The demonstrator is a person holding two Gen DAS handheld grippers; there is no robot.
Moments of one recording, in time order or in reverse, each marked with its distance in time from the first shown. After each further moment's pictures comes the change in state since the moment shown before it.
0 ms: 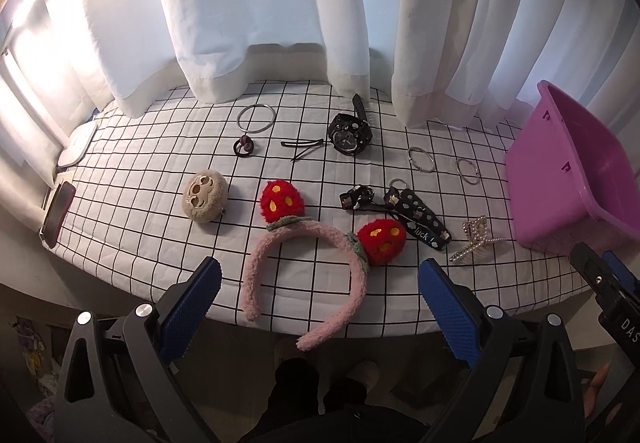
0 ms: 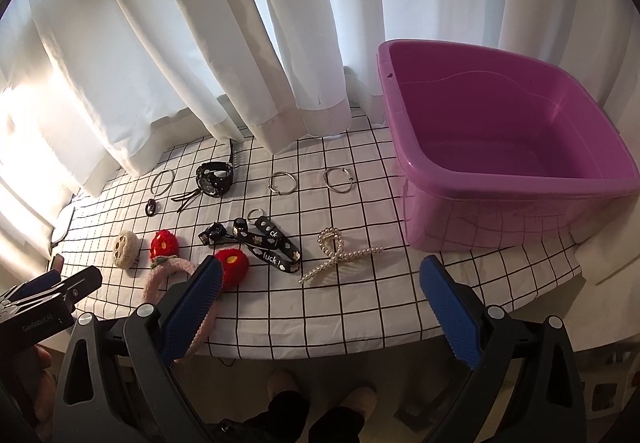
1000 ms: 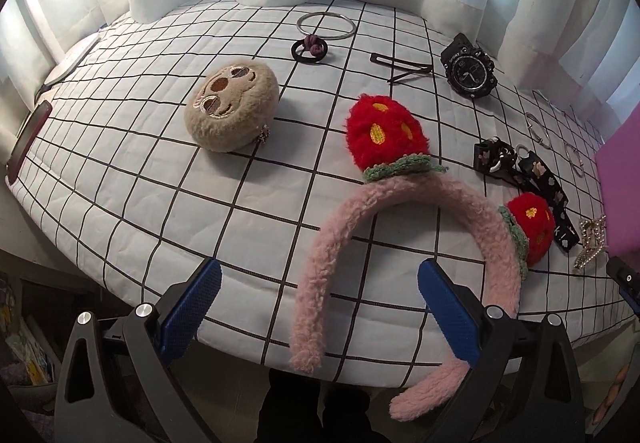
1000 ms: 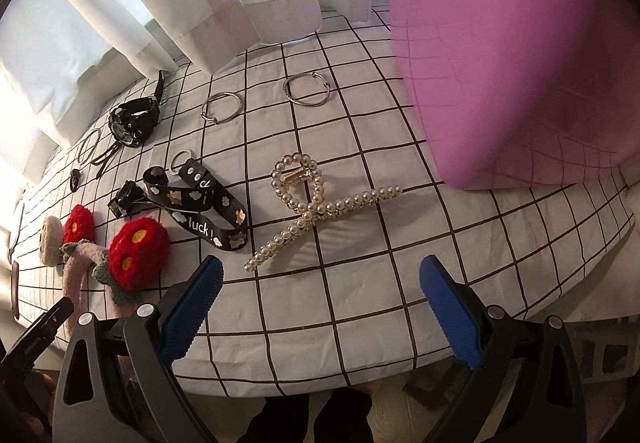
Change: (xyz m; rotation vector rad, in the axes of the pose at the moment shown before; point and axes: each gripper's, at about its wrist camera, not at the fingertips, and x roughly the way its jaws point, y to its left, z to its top) left arm 0.154 0.082 -0.044 -0.142 0.073 0.021; right arm 0.154 -0.020 -0.037 0.109 0.175 -0.106
